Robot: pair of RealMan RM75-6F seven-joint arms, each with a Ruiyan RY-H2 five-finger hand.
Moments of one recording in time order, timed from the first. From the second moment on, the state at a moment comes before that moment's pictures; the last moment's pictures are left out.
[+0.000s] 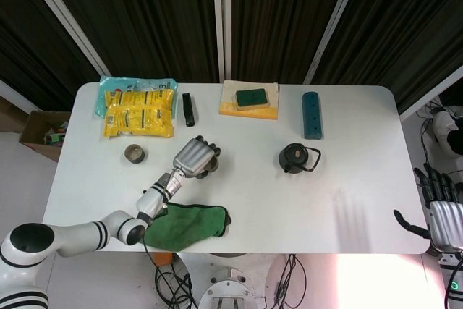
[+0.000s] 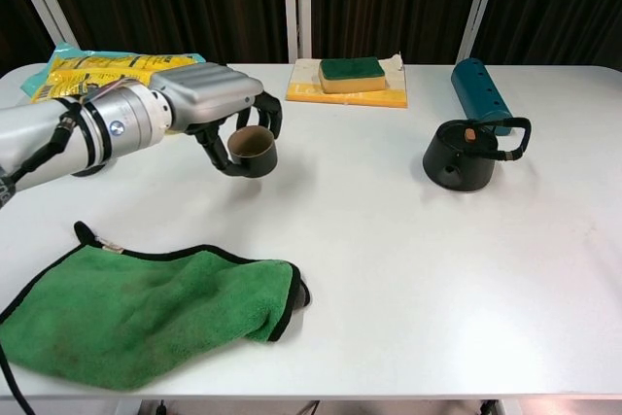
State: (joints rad) left arm -0.91 -1.73 -0.17 -1.24 1.18 0.80 0.41; right arm 0.02 -1.21 0.05 -1.40 -1.54 1.55 0.17
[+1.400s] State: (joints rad) left arm -1.12 -2.06 -0.24 -0.88 1.12 0.72 0.44; right arm 0.02 -1.21 0.05 -1.38 -1.53 1.55 0.21
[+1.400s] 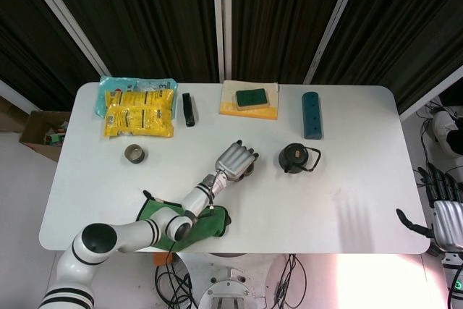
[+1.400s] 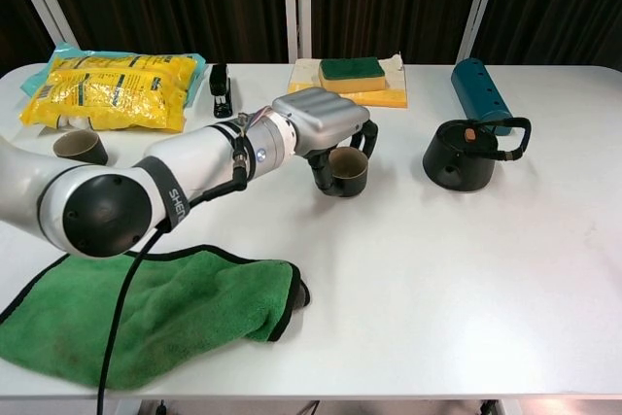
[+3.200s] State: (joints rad) left arm -0.37 -1.33 0.06 -1.49 1.38 1.52 0.21; right arm 0.34 -1.25 0.12 -1.36 -1.57 1.20 -0.27
